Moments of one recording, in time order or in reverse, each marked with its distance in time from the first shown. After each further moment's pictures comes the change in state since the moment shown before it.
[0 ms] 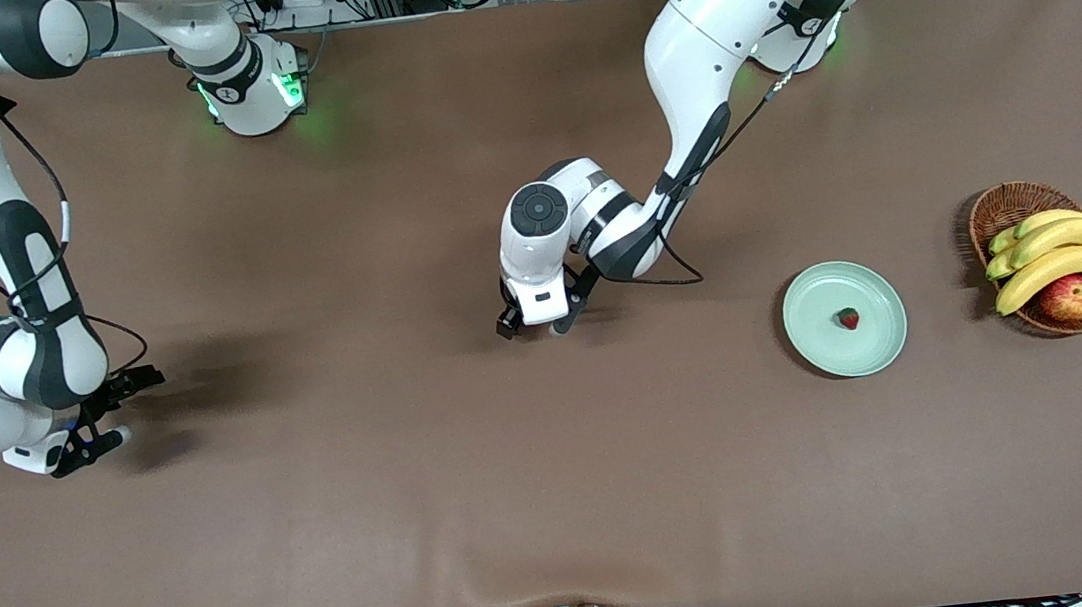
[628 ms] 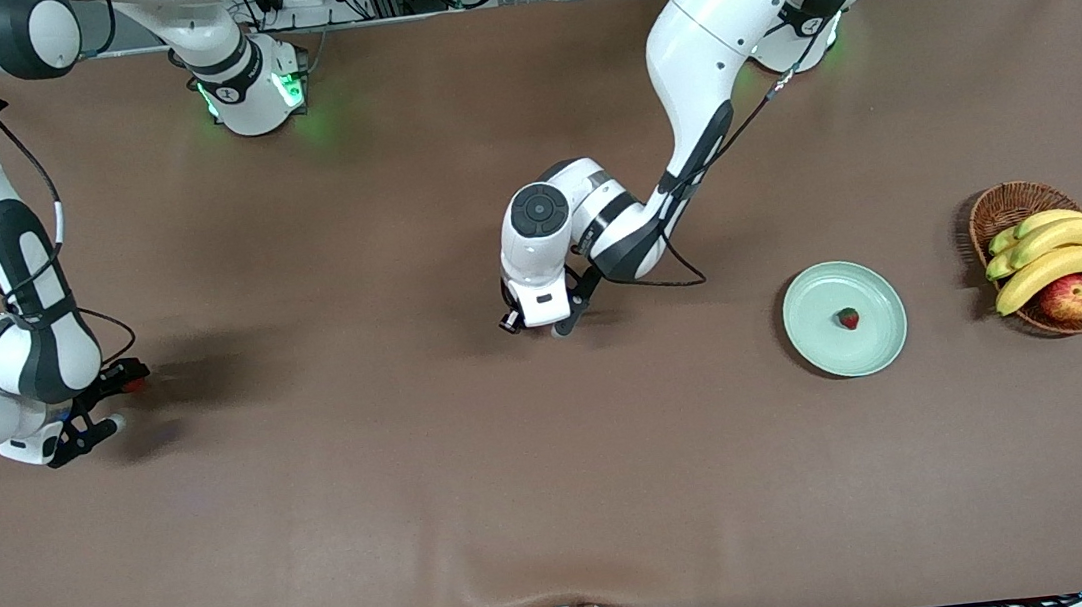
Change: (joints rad) left arm 0.001 -0.007 0.004 0.009 0.000 -0.024 0.007; right arm -0.023 -0.002 0.004 -0.021 -0.058 -0.007 -0.022
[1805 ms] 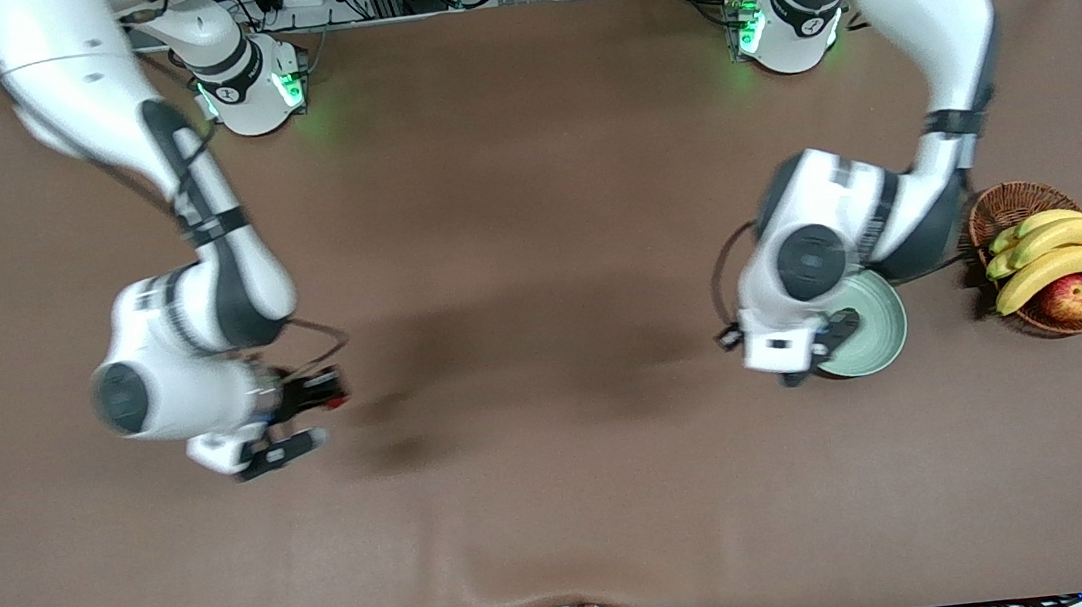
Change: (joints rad) left arm 0.499 -0.374 0.011 -0.191 0.001 -0.494 0.890; right arm 0.561 -0.117 0.039 0.105 0.398 -0.006 0.567
